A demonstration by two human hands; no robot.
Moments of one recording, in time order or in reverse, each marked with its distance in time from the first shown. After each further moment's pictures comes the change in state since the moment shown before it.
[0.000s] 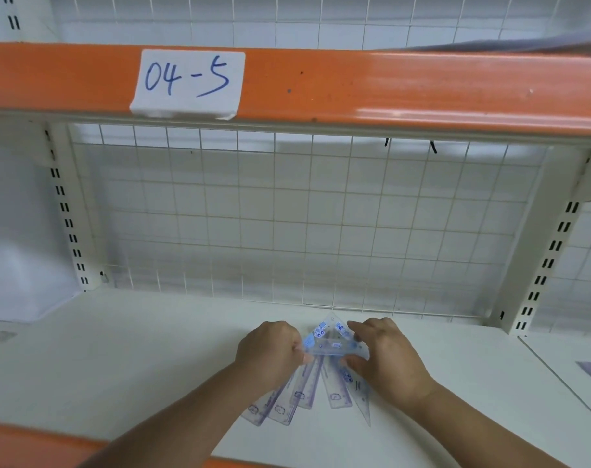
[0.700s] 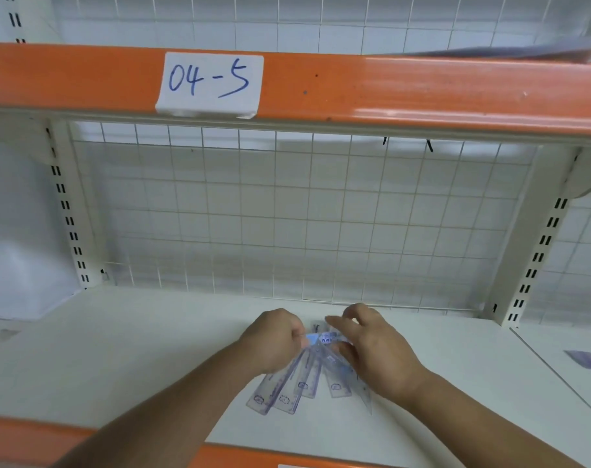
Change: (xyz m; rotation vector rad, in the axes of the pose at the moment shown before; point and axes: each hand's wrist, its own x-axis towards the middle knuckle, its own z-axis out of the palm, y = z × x) left_hand -0.002 -0.002 -0.017 -0.153 -0.117 0.047; right_hand -0.006 -0.021 -0.006 -0.005 0.057 -0.166
